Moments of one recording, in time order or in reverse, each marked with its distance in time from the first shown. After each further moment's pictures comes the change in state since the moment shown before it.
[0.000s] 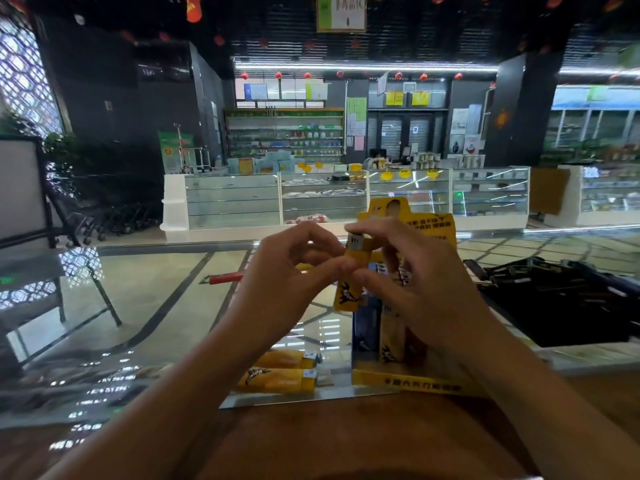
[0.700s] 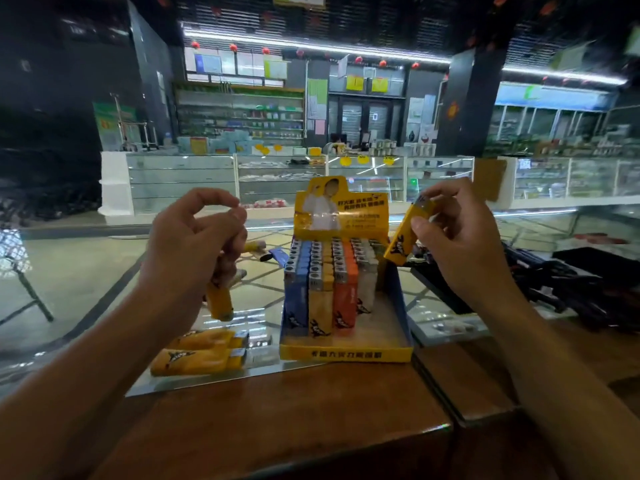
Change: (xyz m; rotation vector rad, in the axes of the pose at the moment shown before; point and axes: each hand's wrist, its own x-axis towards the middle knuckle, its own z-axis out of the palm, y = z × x) left_hand 0.005 -0.005 0.004 -0.353 0.249 -0.299; right_hand -0.036 0.068 -0.076 0.169 0.261 0.331
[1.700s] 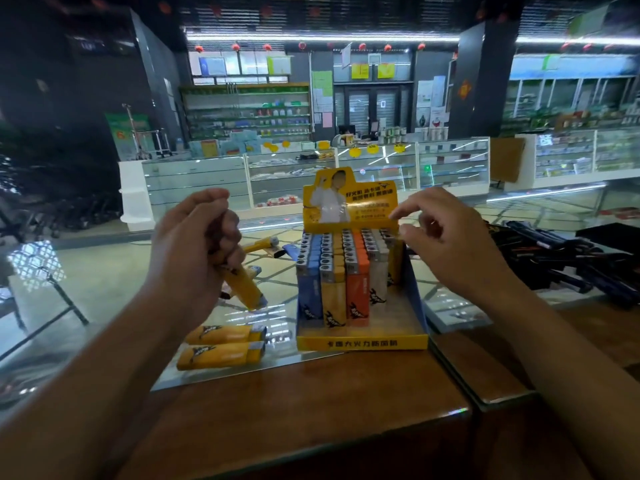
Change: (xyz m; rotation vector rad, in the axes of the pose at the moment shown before) left_hand 0.007 0.000 -0.005 -0.296 0.009 -0.117; right_hand -0.006 0.002 0.010 -0.318 -0.164 -0.088
